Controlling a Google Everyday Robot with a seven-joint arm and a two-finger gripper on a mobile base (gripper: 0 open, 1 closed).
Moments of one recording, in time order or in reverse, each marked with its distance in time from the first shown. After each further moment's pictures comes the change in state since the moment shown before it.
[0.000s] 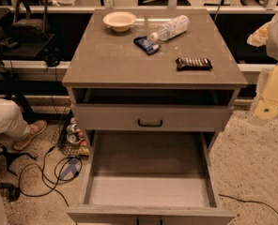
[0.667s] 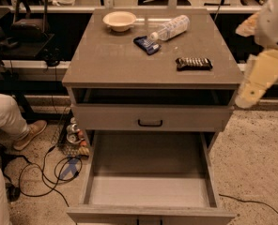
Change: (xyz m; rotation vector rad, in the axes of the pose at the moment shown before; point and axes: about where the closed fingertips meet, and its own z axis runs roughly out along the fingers) arm -0.015 -0.033 0.011 0.009 -0.069 -0.022
